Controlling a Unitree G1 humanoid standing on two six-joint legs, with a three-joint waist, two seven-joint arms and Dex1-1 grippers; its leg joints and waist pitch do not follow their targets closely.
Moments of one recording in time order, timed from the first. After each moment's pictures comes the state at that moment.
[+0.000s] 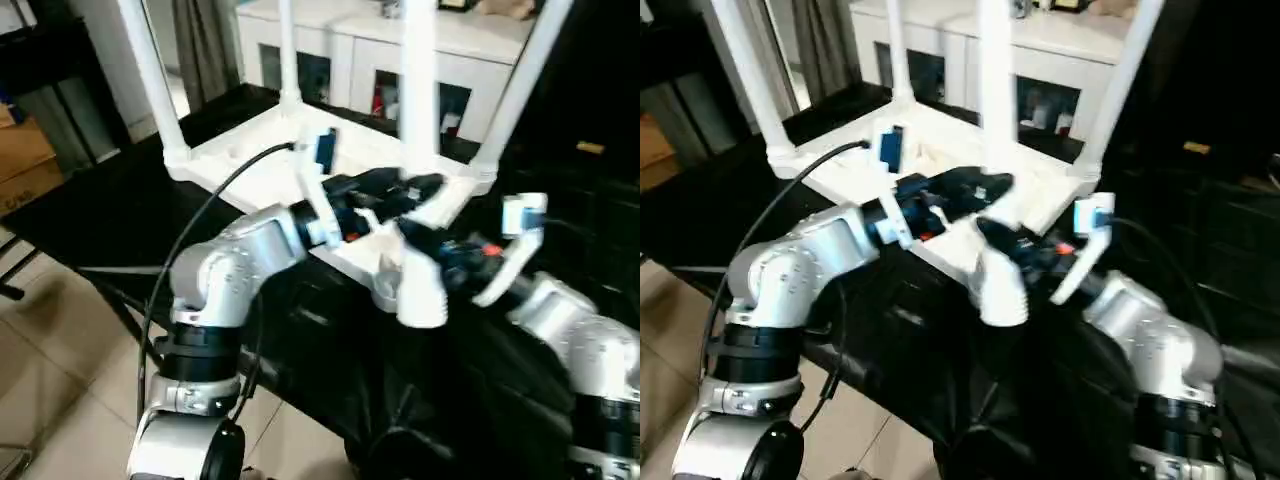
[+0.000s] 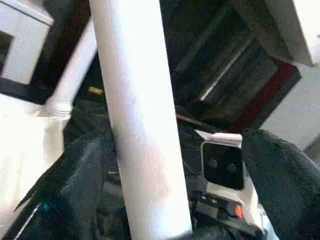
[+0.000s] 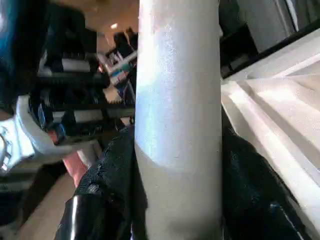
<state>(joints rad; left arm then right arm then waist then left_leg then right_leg) -0.68 -0.04 0.09 0.05 -0.60 0.87 -0.60 -0.35 -0.26 -0.20 -0.02 0.68 0.79 0.83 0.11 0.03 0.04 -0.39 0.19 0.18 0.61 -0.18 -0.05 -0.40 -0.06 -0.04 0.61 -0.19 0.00</state>
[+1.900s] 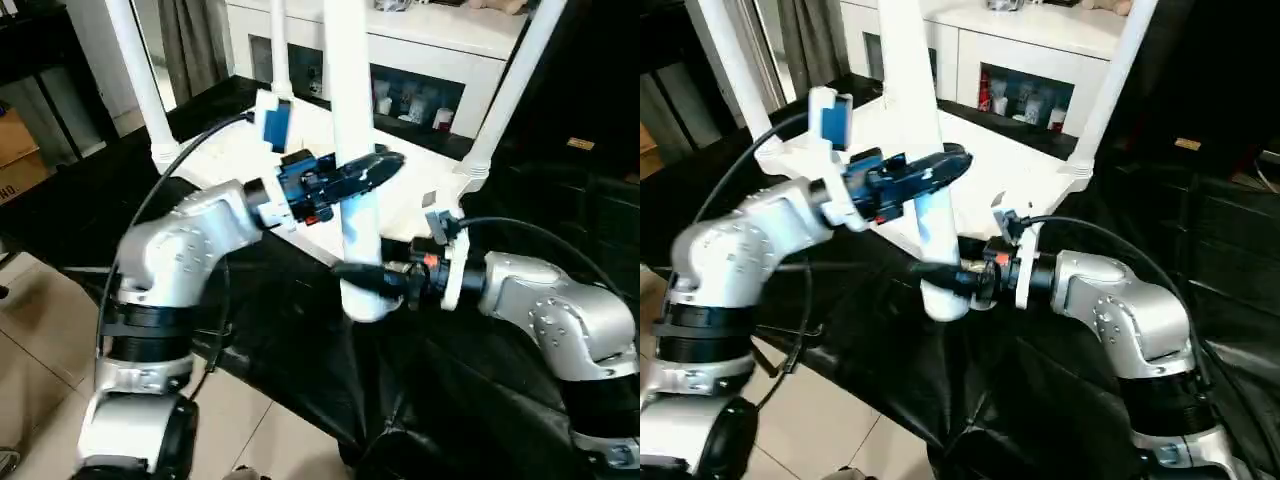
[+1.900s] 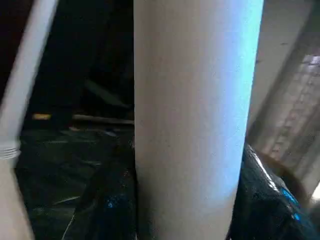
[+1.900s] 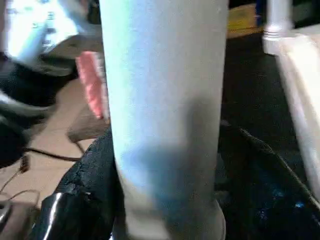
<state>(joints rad) -0.73 0.18 0.10 0.05 -0.76 0.85 -0.89 -0.45 -0.39 0.08 -0.14 0.60 0.83 0.95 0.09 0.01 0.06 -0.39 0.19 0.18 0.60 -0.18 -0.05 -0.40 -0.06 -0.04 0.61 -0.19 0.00</state>
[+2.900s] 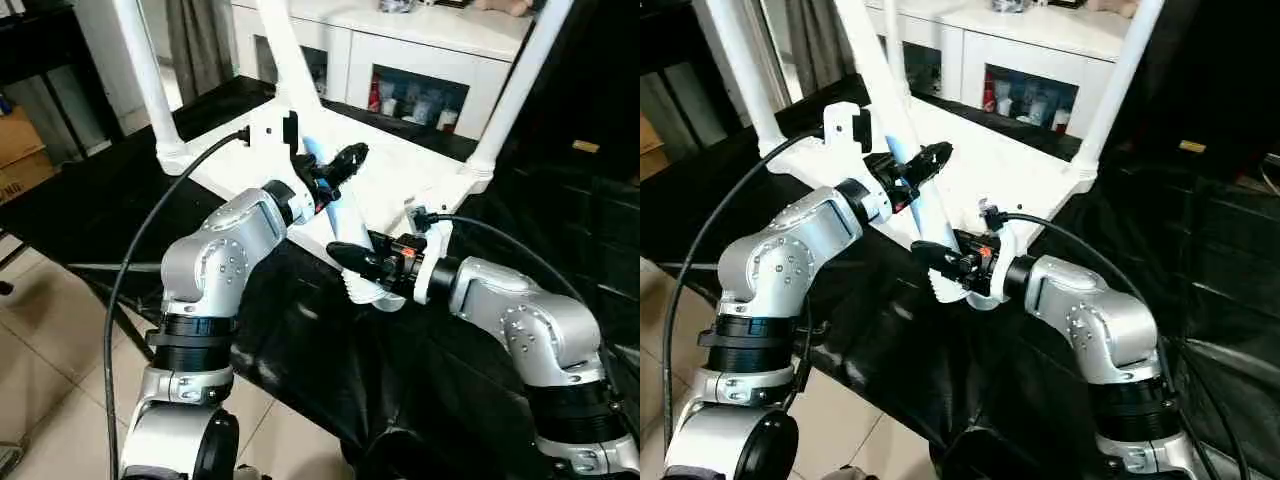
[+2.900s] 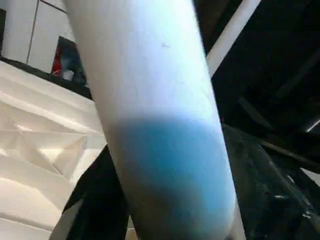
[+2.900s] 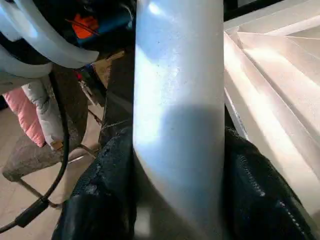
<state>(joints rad) -0.71 -0.01 0.11 0.08 -0.49 0.72 -0.25 -0.43 -0.24 0.05 -0.10 0.52 0.83 0.61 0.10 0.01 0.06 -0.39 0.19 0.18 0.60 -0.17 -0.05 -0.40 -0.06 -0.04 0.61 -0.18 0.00</state>
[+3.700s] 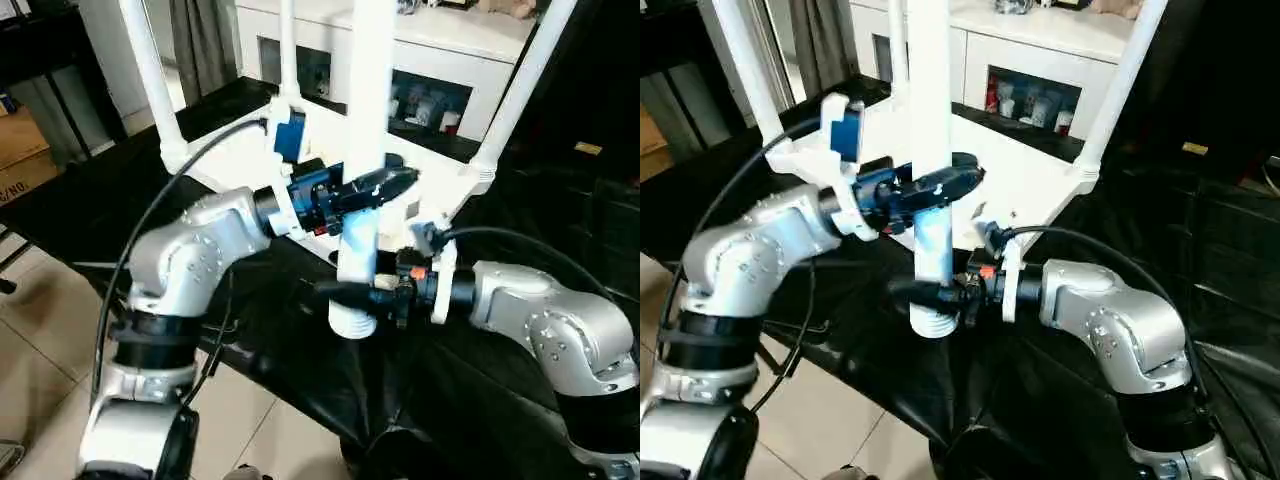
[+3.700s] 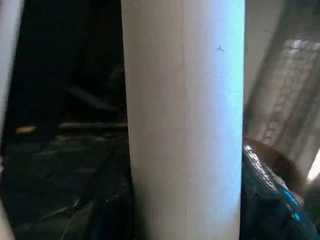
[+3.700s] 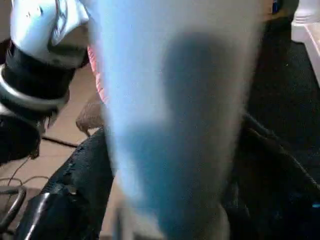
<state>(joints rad) -0.72 0.18 0.03 0.03 -0.75 0.76 -0.95 -0.42 -0.40 0.12 -0.23 0.64 0.89 0.88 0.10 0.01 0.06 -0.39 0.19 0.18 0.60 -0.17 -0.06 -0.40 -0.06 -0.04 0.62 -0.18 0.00</state>
